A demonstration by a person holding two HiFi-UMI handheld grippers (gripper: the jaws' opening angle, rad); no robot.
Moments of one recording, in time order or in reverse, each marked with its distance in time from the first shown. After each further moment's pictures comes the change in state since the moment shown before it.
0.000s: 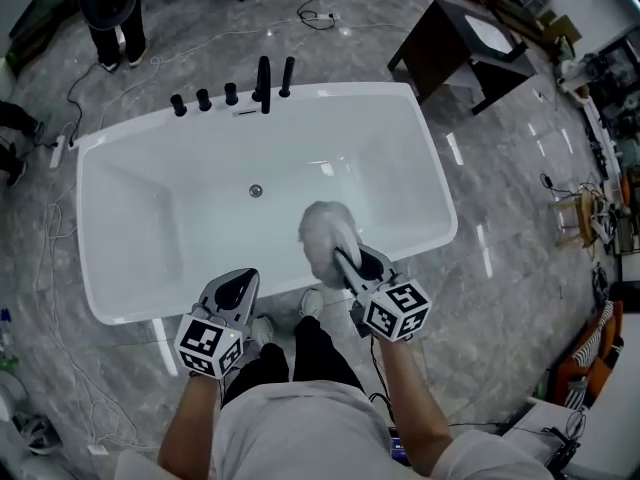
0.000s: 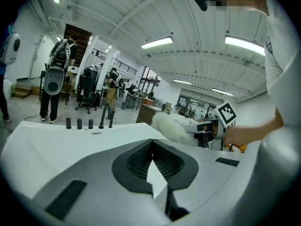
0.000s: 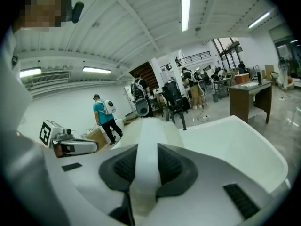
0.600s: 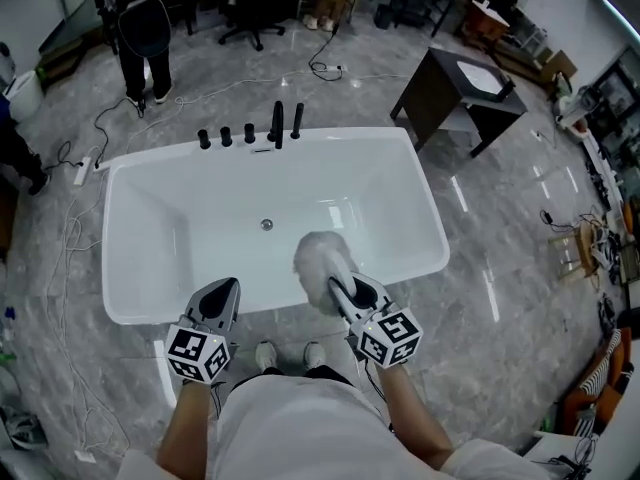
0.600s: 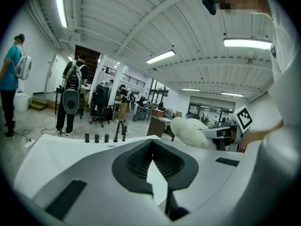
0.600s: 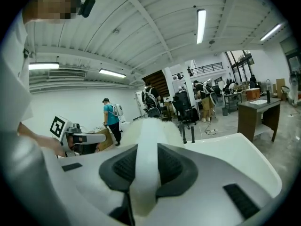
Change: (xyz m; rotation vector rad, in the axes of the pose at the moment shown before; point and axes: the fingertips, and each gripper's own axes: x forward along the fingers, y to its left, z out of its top) left arm -0.080 -0.011 0.041 0.029 -0.149 0.156; right arm -0.068 0.067 0.030 -0.139 -0.090 0.071
